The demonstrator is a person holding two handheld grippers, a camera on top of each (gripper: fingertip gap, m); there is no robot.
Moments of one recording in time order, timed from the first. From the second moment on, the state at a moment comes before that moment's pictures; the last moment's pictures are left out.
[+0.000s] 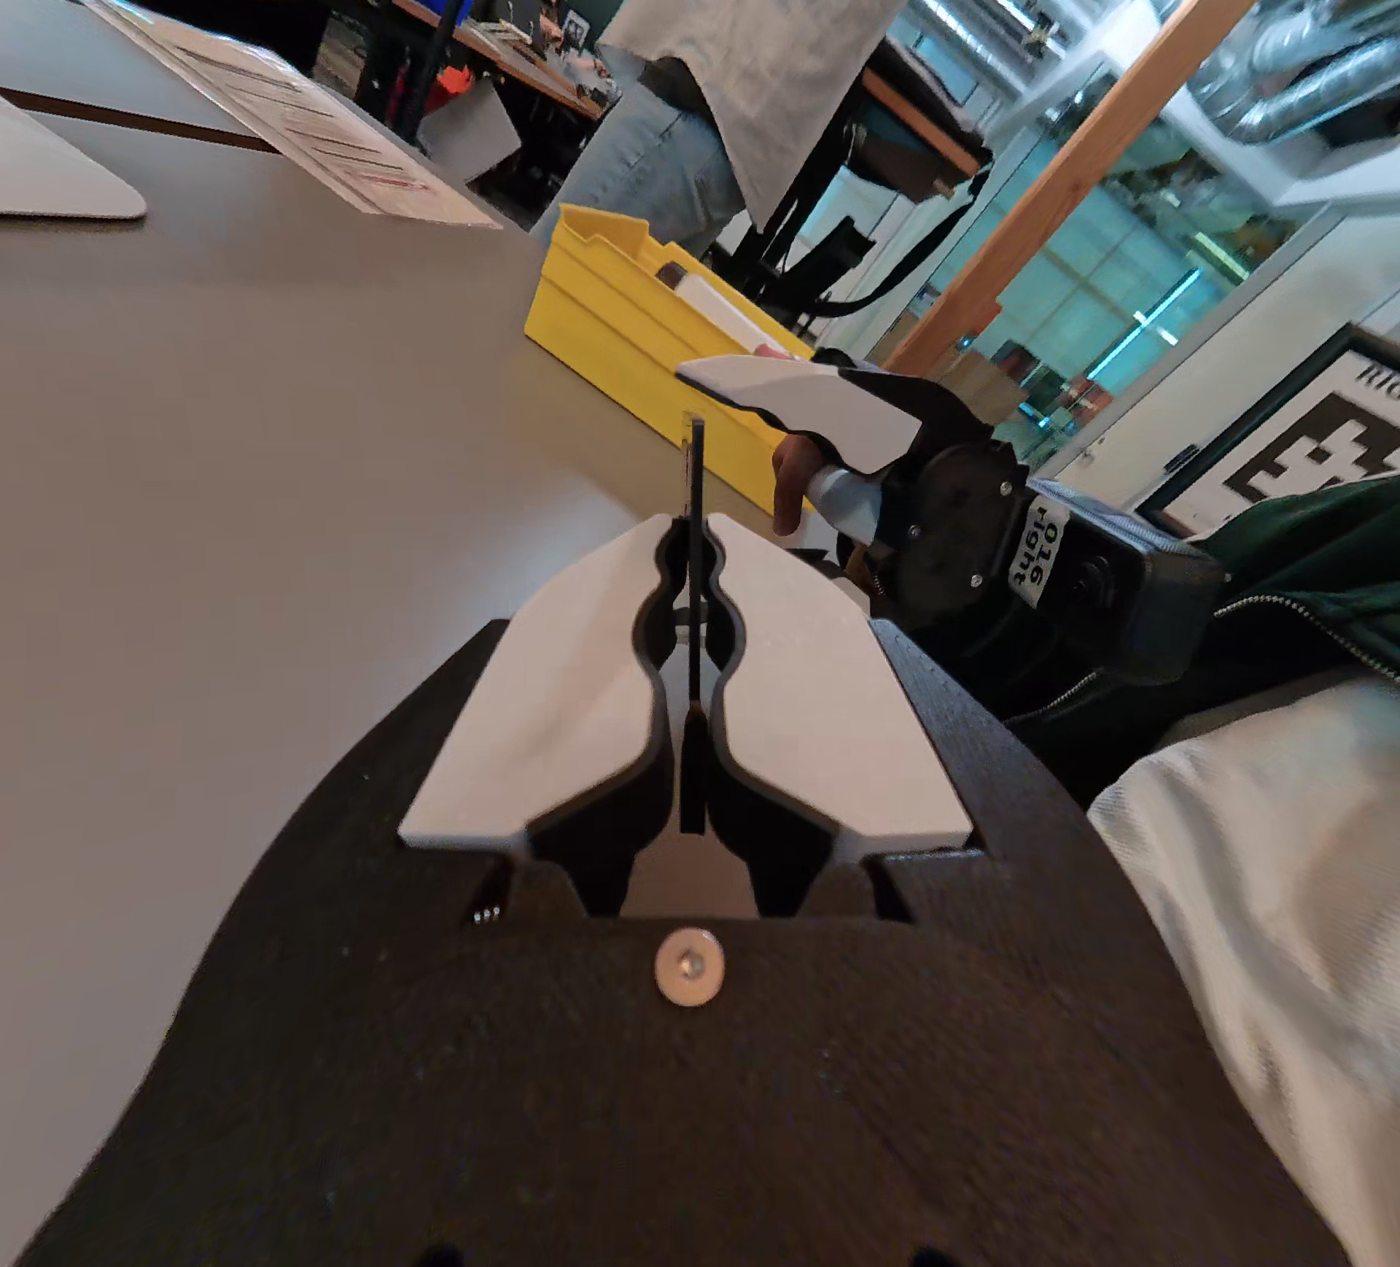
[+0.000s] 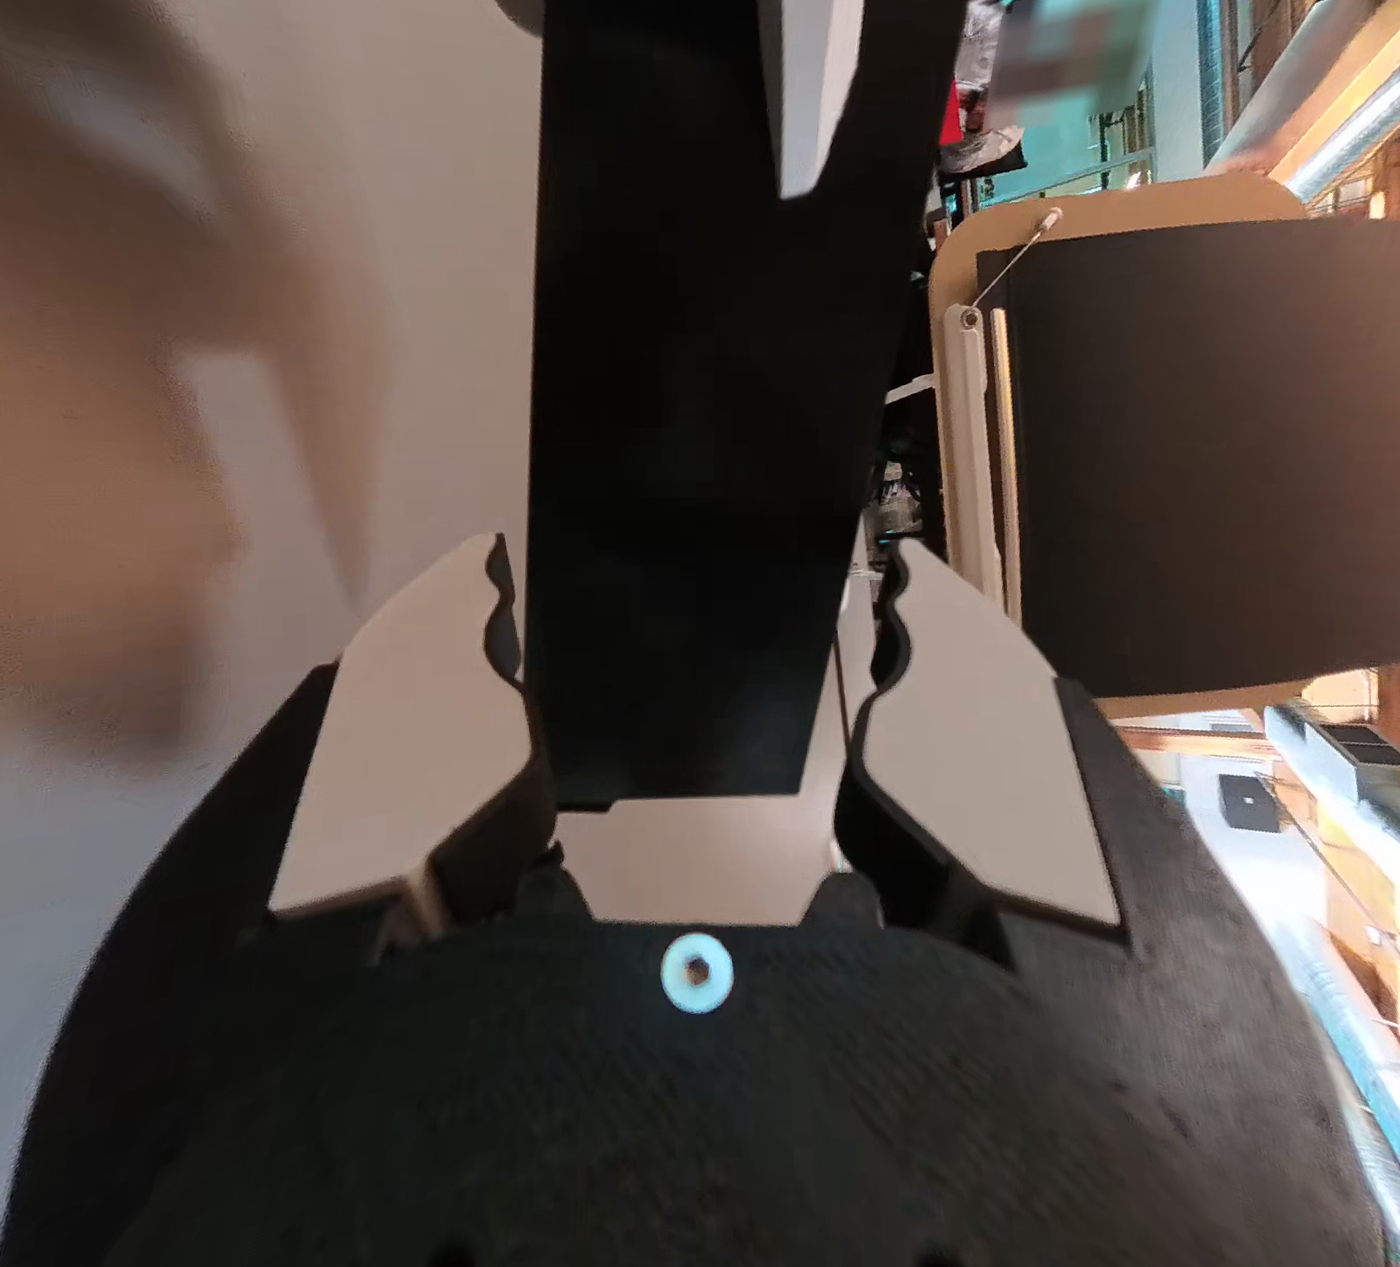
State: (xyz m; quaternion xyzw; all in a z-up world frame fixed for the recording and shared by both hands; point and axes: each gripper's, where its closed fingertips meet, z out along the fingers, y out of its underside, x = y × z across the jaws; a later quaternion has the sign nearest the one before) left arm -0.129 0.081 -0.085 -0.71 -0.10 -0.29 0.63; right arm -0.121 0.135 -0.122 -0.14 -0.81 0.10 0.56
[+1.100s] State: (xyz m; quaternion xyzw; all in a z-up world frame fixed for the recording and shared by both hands) left arm -0.123 0.077 -0.062 -0.59 -0.11 -0.42 0.68; right arm 0.058 0.502 -0.016 -0.72 -0.47 0.11 0.49
